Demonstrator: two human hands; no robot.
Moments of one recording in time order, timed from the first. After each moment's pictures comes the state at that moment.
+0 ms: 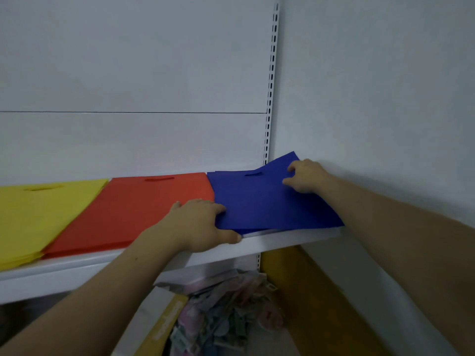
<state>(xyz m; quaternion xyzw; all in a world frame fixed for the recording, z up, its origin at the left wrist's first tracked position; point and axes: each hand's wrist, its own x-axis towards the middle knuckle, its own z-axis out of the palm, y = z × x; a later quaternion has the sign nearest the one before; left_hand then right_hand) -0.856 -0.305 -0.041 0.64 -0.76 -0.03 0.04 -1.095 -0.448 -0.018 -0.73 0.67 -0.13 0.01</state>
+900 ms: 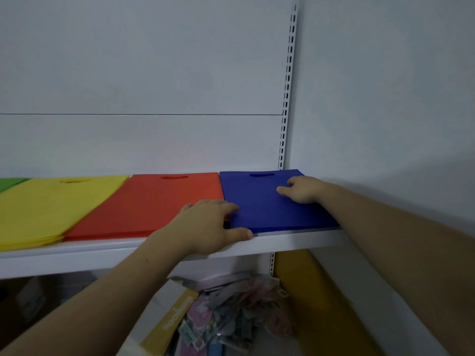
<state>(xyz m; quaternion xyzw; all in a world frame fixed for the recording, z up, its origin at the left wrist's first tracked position) -0.876 -0.295 -0.046 0.65 -0.75 -0.01 0.08 -1.084 -0.460 -0.034 -0.78 0.62 -0.04 0.10</state>
